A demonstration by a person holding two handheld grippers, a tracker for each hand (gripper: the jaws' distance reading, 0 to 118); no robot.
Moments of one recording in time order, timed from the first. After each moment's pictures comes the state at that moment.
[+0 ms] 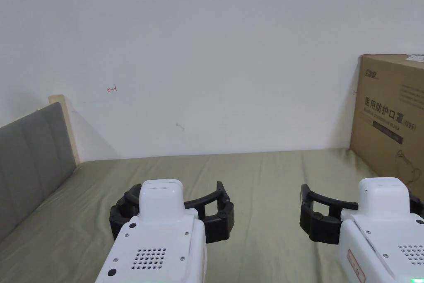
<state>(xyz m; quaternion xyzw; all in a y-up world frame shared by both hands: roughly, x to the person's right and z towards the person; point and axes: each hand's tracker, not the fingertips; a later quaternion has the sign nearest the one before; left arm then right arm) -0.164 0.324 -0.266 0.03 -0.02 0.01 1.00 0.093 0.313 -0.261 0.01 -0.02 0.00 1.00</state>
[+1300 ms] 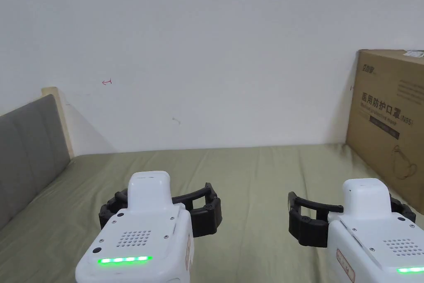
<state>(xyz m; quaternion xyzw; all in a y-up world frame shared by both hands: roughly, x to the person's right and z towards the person) -0.184 0.324 -0.279 -0.05 -0.02 0.02 1.00 0.081 0.302 -0.275 -0.05 0.01 0.00 1.00</state>
